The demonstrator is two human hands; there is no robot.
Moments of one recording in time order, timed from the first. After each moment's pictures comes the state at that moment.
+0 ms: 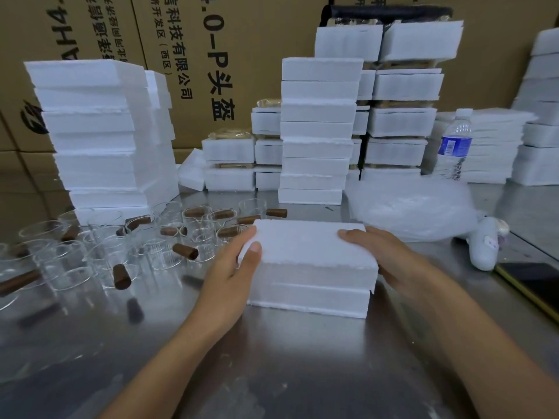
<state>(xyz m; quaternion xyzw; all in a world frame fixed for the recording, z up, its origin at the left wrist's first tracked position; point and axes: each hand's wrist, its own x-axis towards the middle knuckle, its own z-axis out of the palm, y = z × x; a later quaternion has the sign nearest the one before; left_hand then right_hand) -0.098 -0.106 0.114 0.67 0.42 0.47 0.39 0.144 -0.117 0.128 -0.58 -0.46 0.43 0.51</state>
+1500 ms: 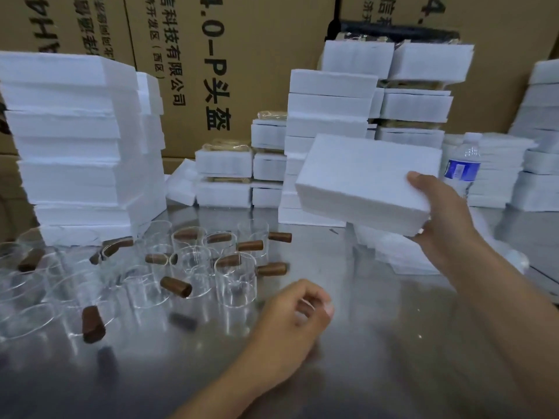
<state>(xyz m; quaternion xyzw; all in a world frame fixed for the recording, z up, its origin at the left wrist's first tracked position) -0.053 -0.070 0.088 0.75 0.30 0.43 0.40 0.170 -0.069 0.198 -0.50 -0.32 0.30 0.74</state>
